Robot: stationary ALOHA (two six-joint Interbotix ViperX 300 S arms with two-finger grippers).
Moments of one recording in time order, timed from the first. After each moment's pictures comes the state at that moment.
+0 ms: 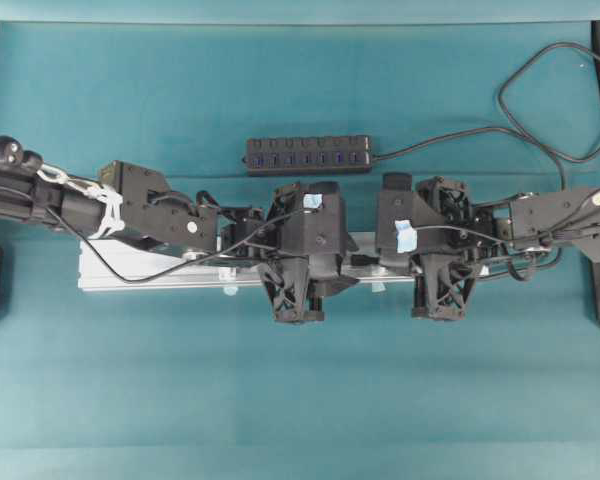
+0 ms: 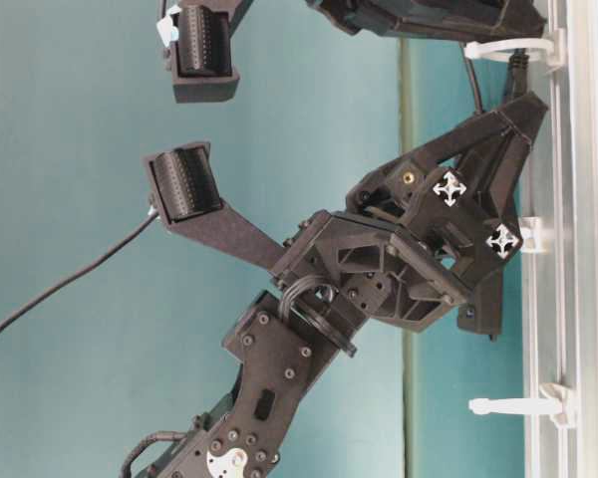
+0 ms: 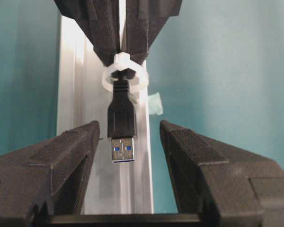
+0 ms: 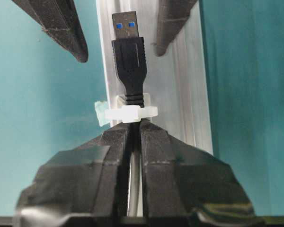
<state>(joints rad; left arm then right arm) 0.03 0.31 0.40 0.02 -0.11 0.05 -0.04 -0.09 0.82 -0.12 0.32 0.15</state>
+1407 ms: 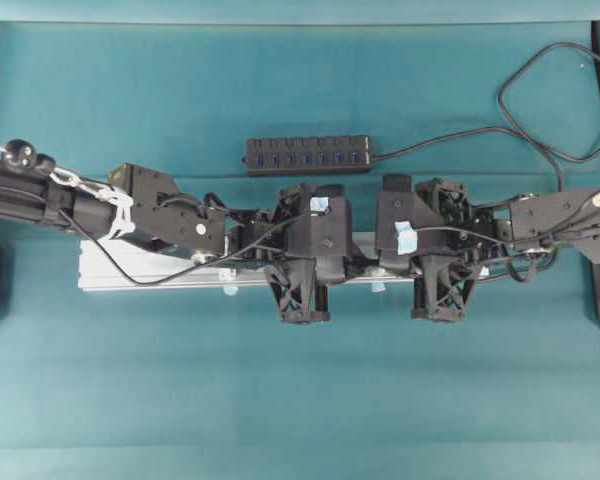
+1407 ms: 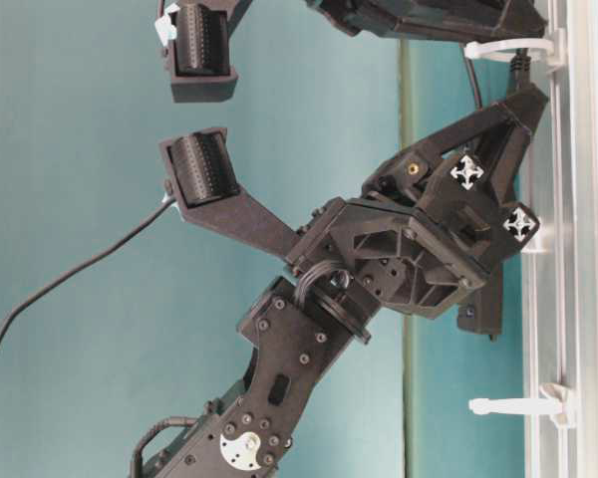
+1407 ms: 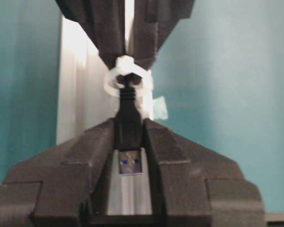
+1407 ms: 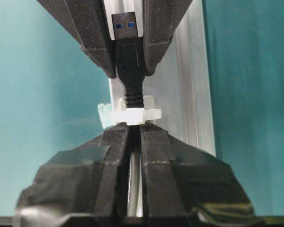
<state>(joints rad) 0.03 0.34 0.38 0.02 -0.09 0.05 -0.03 -0.09 0.82 -0.12 0.31 0.15</state>
